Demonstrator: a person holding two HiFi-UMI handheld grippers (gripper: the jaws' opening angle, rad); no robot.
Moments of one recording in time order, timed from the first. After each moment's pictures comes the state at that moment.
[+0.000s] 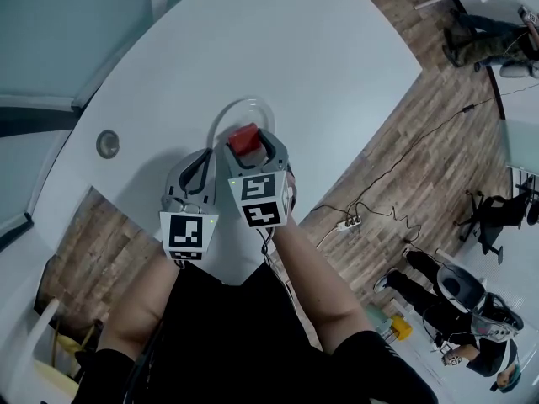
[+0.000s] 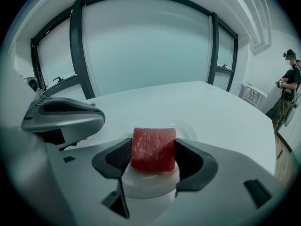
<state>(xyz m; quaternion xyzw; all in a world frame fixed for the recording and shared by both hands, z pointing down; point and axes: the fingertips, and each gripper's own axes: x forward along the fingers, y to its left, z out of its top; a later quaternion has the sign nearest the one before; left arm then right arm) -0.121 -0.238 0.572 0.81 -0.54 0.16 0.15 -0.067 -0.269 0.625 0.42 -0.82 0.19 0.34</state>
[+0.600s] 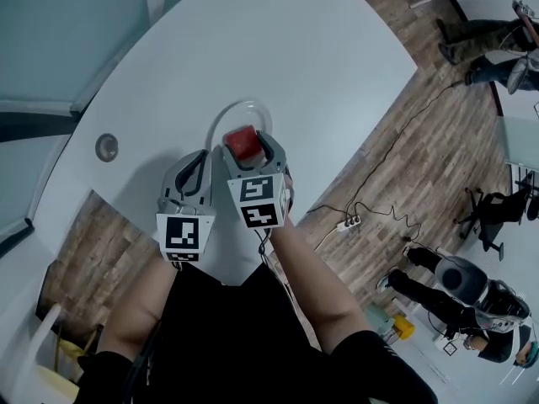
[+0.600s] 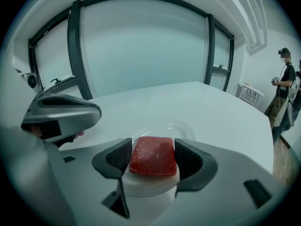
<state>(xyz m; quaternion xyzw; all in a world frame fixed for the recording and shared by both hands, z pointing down) -0.125 -0.238 0.567 0.81 -0.54 0.16 0.14 -0.062 -0.268 0.627 0.44 -0.81 0.19 0.33</state>
